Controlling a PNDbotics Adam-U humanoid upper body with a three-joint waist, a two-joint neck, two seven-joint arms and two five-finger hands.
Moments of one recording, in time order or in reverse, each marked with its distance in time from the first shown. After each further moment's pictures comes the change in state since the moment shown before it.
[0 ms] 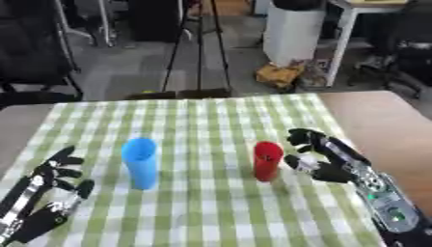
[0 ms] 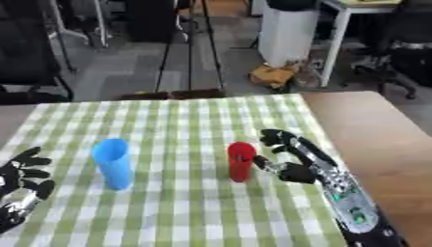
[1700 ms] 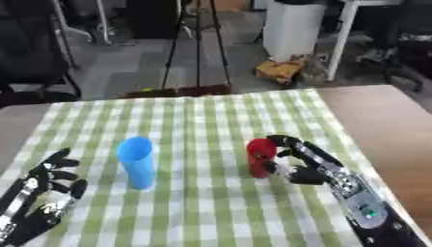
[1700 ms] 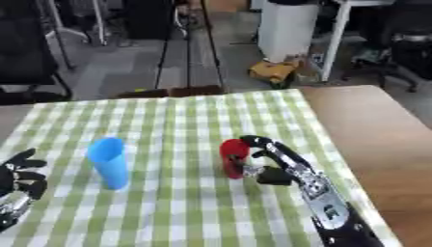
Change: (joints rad) left arm -0.006 -0.001 -0.006 0.000 0.009 0.003 -0.009; right arm -0.039 0.053 0.018 0.074 0.058 -0.020 0.017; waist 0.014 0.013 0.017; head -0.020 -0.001
